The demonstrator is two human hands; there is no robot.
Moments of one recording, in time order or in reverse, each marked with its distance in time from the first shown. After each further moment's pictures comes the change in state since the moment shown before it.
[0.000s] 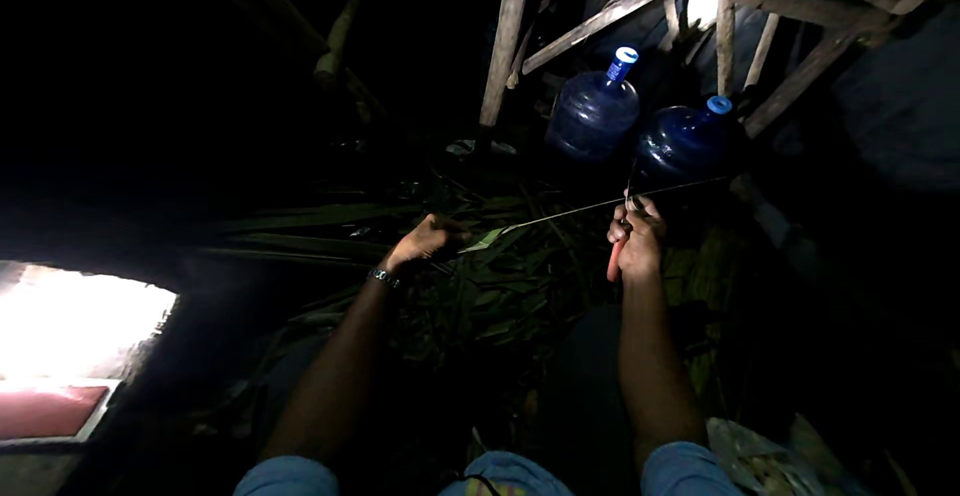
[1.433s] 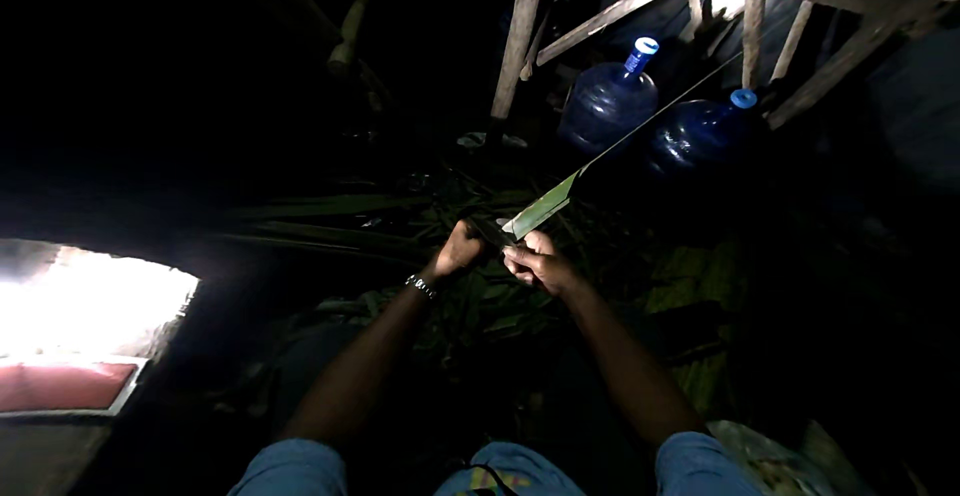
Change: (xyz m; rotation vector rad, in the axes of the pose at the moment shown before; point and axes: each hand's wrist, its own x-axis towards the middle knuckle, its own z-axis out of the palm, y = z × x) left_hand -0.003 -0.007 0.051 -0.157 0.124 0.199; right_hand -0.085 0.047 0.075 -0.228 -0.923 0.438
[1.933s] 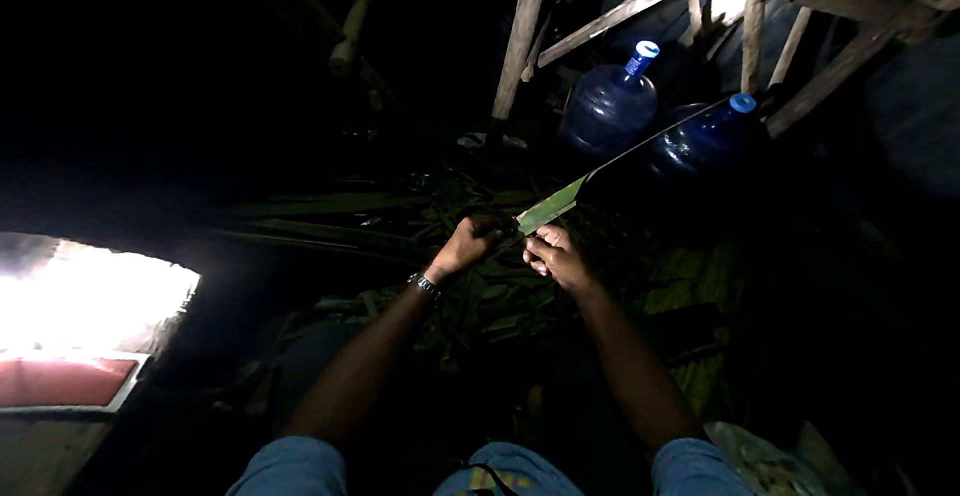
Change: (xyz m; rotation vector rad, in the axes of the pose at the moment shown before) left_hand 0.001 0.011 -0.001 0.262 -0.030 0.012; right_hand -0.005 -0.009 -0.010 -0.131 0.227 -0.076
